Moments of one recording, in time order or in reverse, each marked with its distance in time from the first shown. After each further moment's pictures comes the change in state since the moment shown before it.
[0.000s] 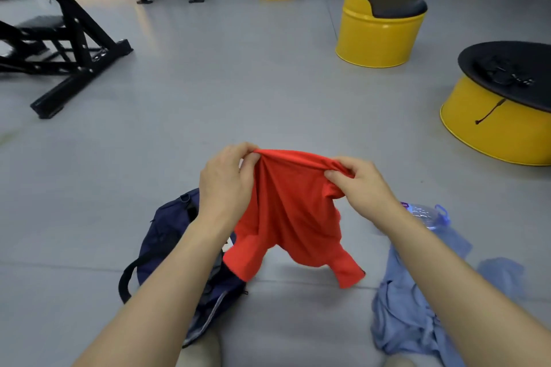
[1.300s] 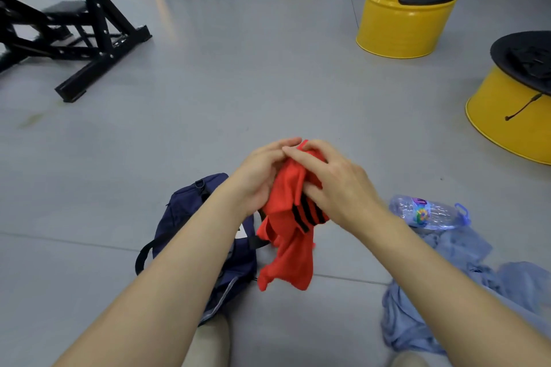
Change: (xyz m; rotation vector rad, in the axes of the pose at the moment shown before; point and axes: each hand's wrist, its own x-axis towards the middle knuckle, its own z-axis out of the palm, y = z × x) left_hand 0.006 0.011 0.010 -1.084 -0.564 -0.597; right_hand -0.014 -0.028 0.048 -0.596 0.001 -0.548
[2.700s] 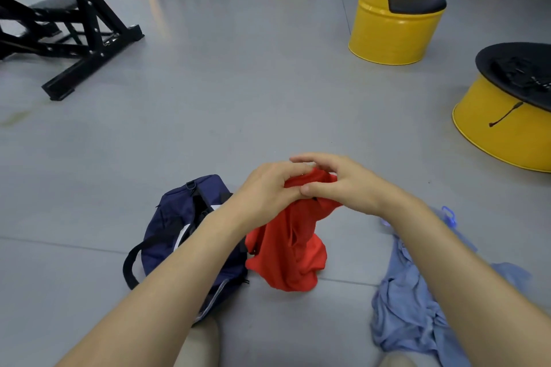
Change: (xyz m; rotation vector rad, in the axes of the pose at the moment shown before) left_hand -0.019 -0.015 0.008 1.040 -0.136 0.482; right_hand 0.006 0.025 -0.034 0.662 -0.436 0.204
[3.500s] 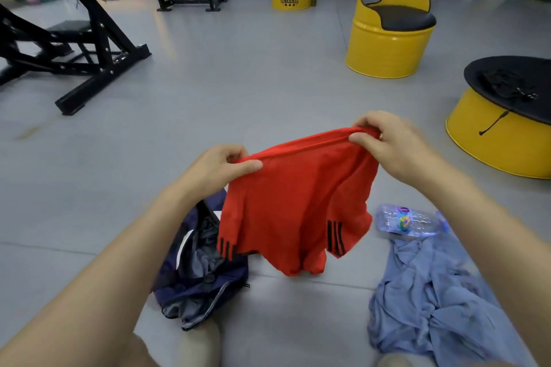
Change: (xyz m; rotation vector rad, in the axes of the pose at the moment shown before) left_hand -0.015 -0.023 -0.071 0.003 0.112 -0.245; right_hand -0.036 -0.012 -0.078 -0.534 0.530 -0.052
